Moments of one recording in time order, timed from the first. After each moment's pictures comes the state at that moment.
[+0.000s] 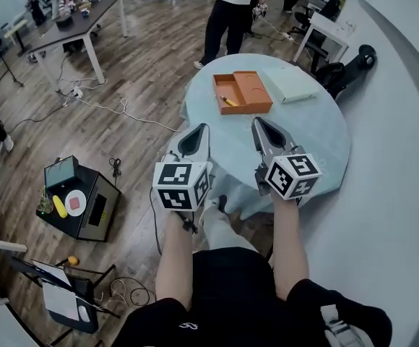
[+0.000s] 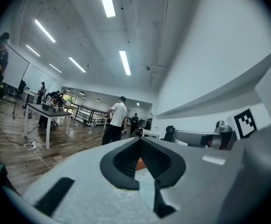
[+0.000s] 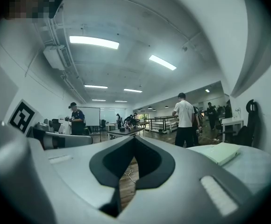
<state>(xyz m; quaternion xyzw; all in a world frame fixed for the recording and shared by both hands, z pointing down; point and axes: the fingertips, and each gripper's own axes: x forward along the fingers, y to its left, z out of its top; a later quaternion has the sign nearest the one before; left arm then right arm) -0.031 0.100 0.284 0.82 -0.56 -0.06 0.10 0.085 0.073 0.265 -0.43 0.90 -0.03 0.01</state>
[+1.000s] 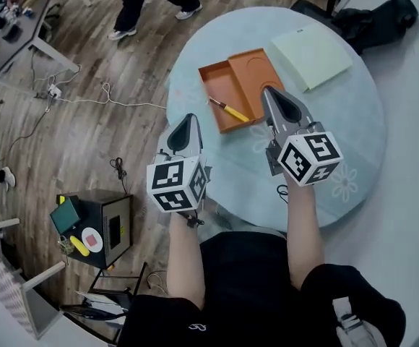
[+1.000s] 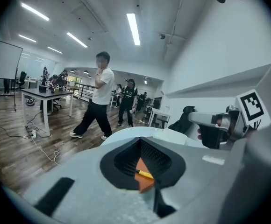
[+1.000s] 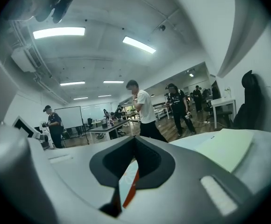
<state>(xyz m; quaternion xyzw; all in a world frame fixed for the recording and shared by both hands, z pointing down) -0.022 -0.265 0.409 0.79 -0.58 0.06 0.21 0.133 -0.302 0.353 -0.48 0.86 -0.14 -0.01</state>
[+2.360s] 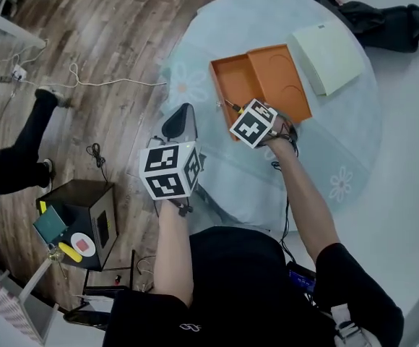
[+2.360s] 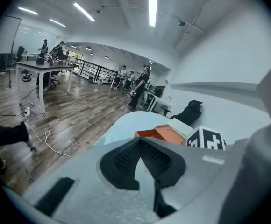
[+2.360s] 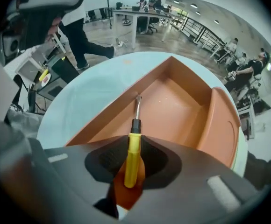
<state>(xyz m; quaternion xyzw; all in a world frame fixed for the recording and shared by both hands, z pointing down) -0.100 -0.369 0.521 0.78 -0.53 0.09 0.33 0.058 -0.358 0.660 -0.23 0.70 -0.14 -0.66</state>
